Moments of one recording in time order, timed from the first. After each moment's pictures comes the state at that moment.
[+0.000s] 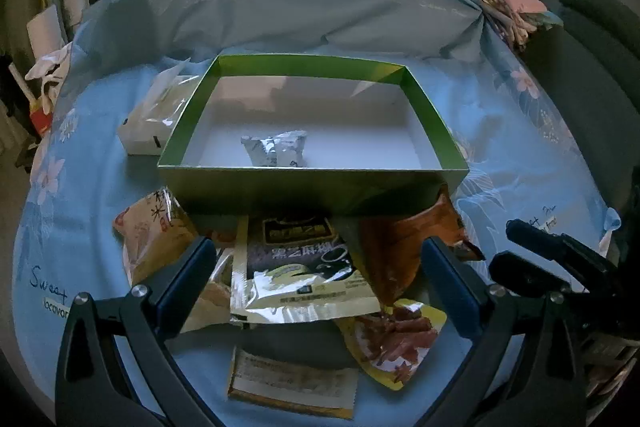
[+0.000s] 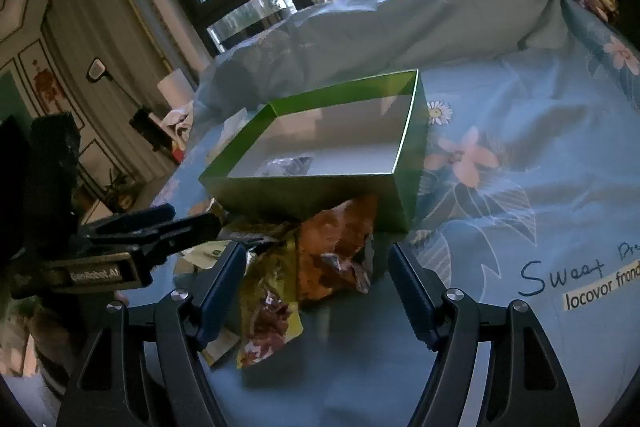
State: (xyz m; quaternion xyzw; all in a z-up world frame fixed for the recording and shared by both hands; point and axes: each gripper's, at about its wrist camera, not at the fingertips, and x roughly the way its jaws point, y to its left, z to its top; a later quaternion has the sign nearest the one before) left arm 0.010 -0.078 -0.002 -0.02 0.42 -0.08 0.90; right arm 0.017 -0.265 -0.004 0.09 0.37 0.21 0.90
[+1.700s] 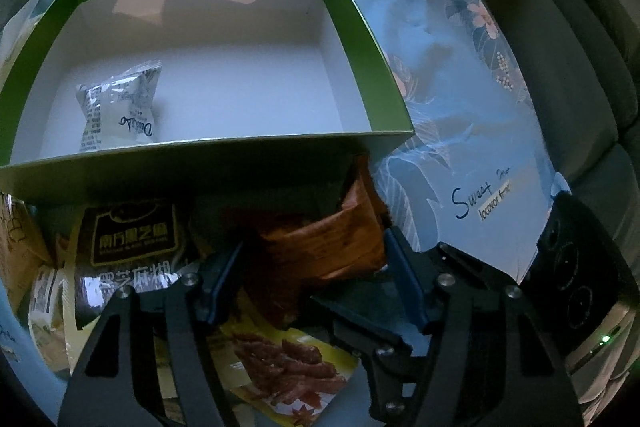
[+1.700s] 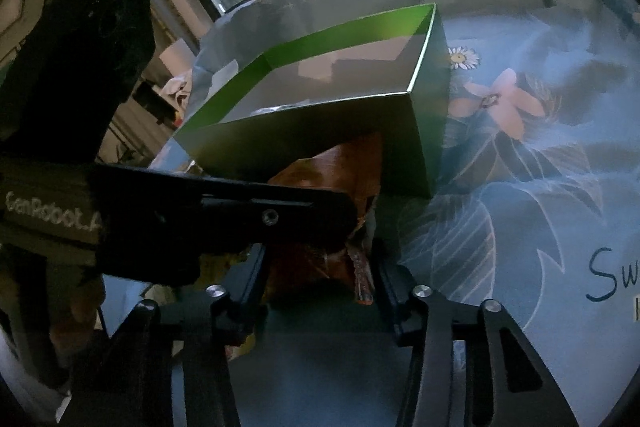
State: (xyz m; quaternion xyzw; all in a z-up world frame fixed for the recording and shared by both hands) left arm 0.071 -0.139 -0.049 -0.07 0.56 -0.22 0.80; right arm 0.045 -0.249 -0.065 0.09 0.41 0.25 0.87
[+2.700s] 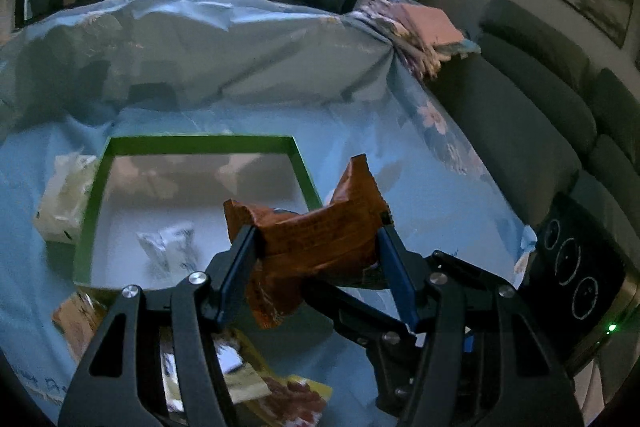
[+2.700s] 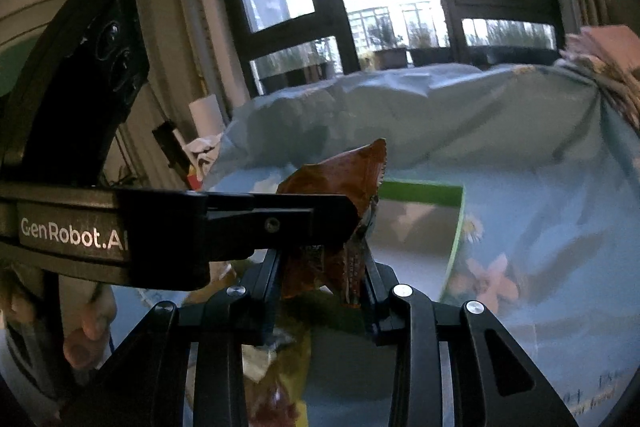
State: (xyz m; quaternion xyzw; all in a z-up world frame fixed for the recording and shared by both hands) left arm 0.059 -0.113 0.066 -0.07 0.38 -0.24 0.89; right arm 0.046 -0.226 0.047 0.02 0.25 0.26 0.93
